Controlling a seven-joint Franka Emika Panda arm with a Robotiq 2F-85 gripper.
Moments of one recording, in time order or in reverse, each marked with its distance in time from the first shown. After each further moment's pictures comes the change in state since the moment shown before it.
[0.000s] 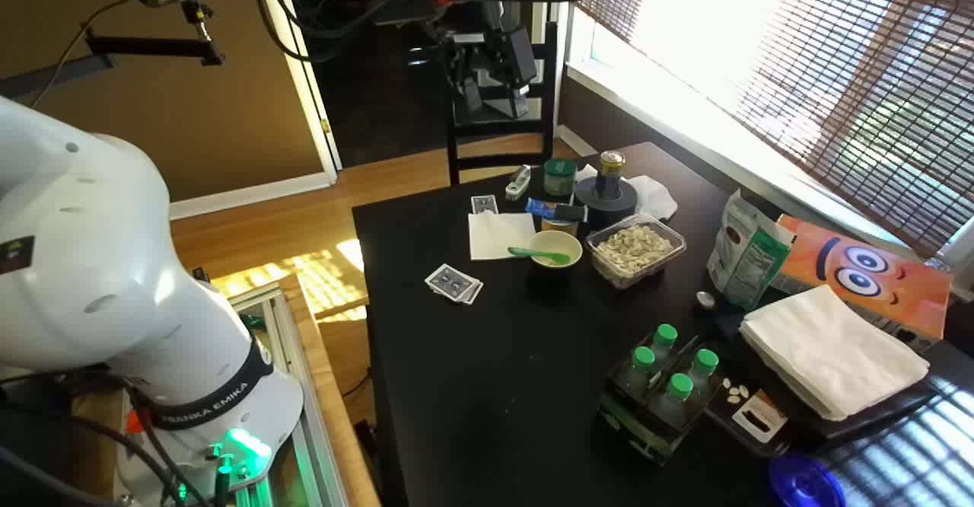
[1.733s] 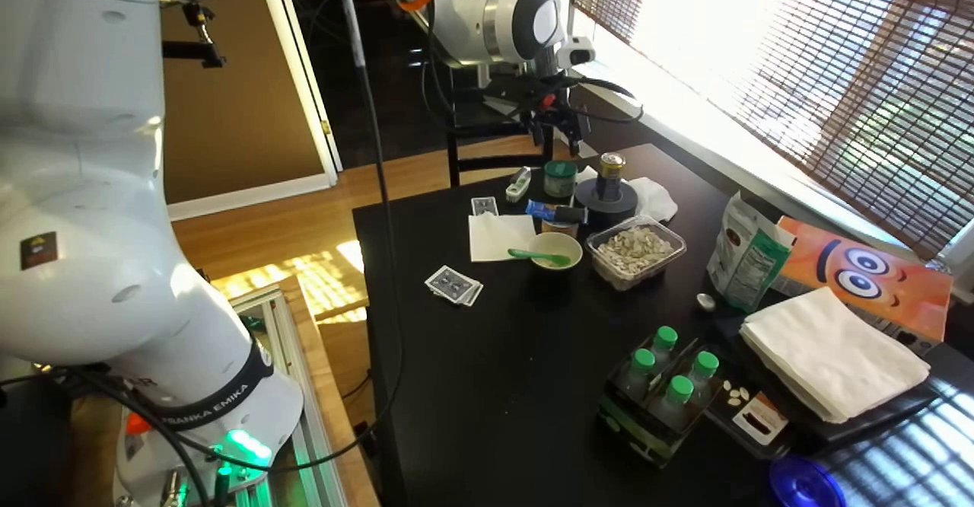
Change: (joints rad) arm 0.109 0.862 -0.016 0.555 -0.161 0.335 0.220
